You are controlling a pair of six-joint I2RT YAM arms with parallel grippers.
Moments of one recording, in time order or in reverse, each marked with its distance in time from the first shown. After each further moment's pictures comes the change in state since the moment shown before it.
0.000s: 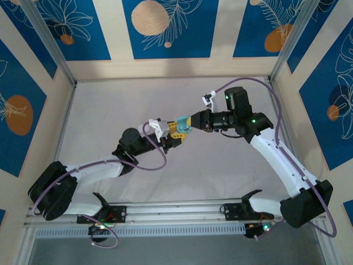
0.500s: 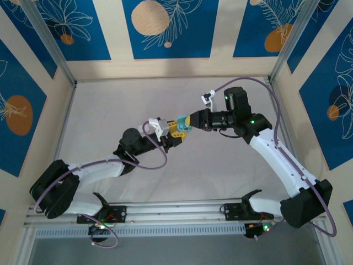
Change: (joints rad) left arm 0.000 0.018 0.000 0.035 -0.012 -0.032; right arm 0.006 -0.003 -0.020 0.053 0.011 0.010
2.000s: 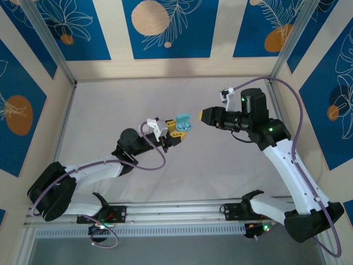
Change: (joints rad) left arm -0.001 -0.033 0.000 -0.002 0.001 0.035; right arm -0.084 -0.142 0.050 -0.130 0.194 -0.012
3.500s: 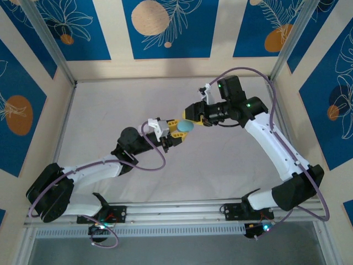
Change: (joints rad) left arm -0.008 -0.012 0.026 -0.048 0.018 0.029; right arm 0.084 0.304 0.206 -0.173 -0.159 -0.052
